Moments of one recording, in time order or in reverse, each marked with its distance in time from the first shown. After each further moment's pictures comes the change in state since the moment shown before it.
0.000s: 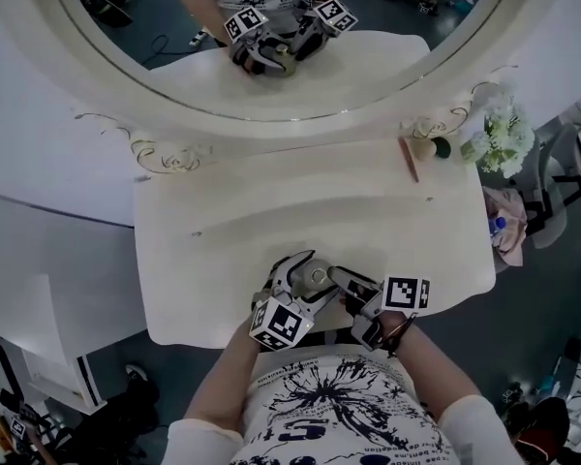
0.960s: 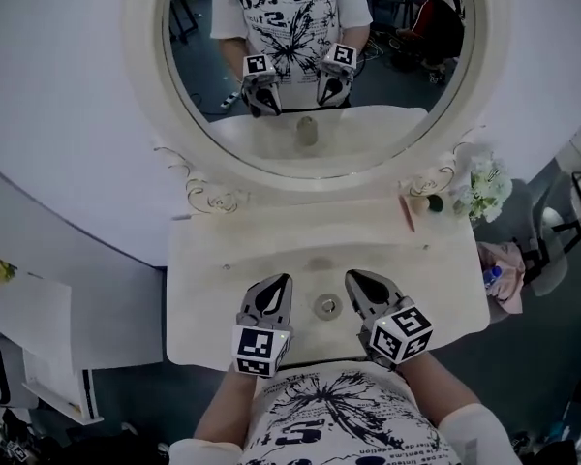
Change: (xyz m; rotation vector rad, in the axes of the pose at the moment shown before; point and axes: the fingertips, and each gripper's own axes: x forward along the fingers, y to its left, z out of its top) left arm -0.131 0.096 0.087 -0.244 -0.146 0.539; right arm -0.034 0.146 0.054 -0.978 -0.303 -0.082
